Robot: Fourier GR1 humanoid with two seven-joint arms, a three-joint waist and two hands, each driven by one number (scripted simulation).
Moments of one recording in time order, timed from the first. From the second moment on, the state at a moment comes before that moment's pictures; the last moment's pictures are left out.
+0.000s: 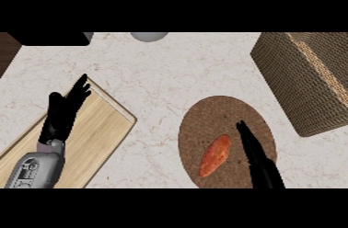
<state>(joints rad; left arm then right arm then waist) -0.20 0.26 -0.01 -1.39 -0.05 0.05 0.22 0.21 -0.21 0.52 -1.89 0.69 -0.30 0.39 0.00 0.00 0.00</state>
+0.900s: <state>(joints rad) -0.20 0.23 0.05 -1.41 -0.09 -0.01 0.23 0.14 -0.08 0.48 -1.69 0.71 -0.28 0.35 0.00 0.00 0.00</state>
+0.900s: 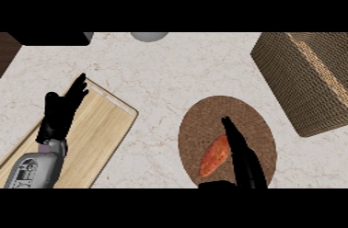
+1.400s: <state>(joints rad) -0.21 0.21 0.07 -1.42 -0.11 -0.02 0.26 0.09 -0.07 0.46 -1.60 0.77 -0.28 0.31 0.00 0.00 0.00</state>
